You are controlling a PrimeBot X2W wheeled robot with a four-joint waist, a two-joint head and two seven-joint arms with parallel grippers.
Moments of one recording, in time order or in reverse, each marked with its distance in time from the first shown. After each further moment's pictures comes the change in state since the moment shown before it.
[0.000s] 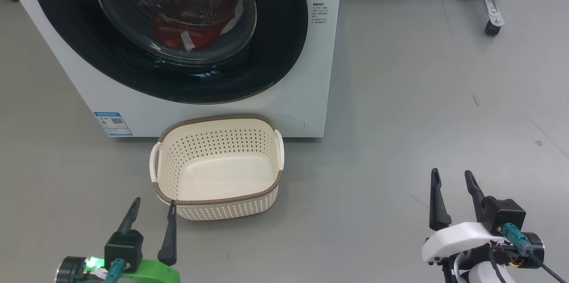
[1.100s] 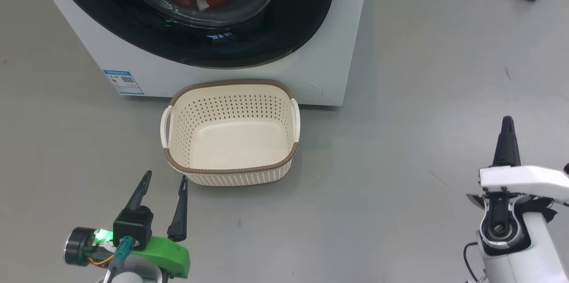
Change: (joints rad) left arm -0.078 -0.003 -0.040 -0.005 0.001 -0.010 0.000; right arm -0.155 0.004 -0.158 -0.047 0.723 0.125 0.011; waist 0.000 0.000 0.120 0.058
